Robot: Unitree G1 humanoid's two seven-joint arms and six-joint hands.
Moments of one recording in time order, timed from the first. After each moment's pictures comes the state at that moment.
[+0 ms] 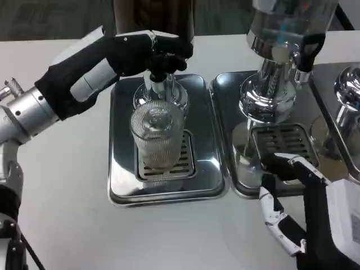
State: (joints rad) left arm -0.77 0.43 0.16 1.03 -0.25 -0.75 -1.12; right arm 0.52 -0.01 0.28 -0.37 -0.80 -0.06 -0.42
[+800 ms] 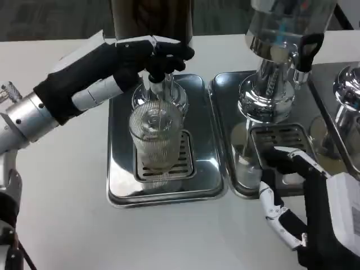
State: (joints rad) left arm -0.74 0.45 0.12 1.04 -0.22 -0.90 -1.06; right arm 0.50 -0.02 0.27 -0.39 -0.79 -0.05 -0.38
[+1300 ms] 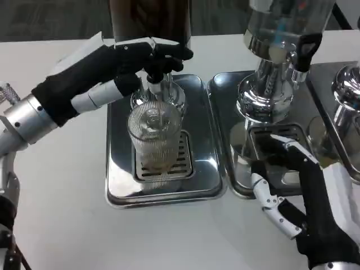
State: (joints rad) left arm -0.73 0.46 0.10 1.04 -0.22 -0.95 -1.02; right arm 0.43 -0.04 0.24 -0.39 -0.61 -0.05 -0.25
